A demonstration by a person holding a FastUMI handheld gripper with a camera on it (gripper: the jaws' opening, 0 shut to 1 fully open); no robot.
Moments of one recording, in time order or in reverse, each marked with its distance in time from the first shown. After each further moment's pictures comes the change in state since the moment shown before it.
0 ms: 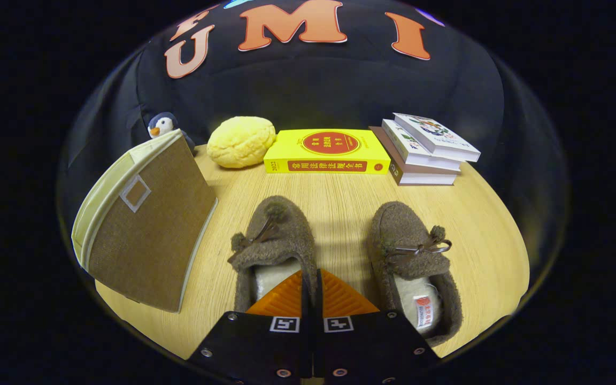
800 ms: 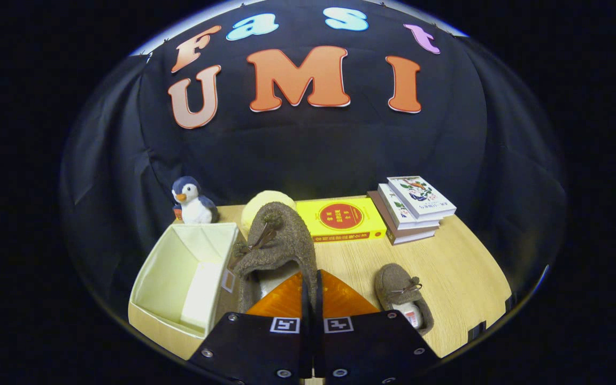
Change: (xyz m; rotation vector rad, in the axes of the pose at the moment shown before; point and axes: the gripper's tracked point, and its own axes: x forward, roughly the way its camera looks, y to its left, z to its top) arm -0.111 0.069 0.128 0.066 -0.239 -0.029
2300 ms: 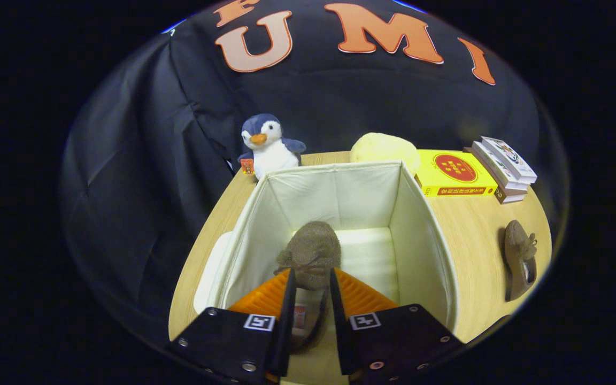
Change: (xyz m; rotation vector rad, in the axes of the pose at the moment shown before) arm 0.050 0.226 -0.096 -0.027 0.249 0.214
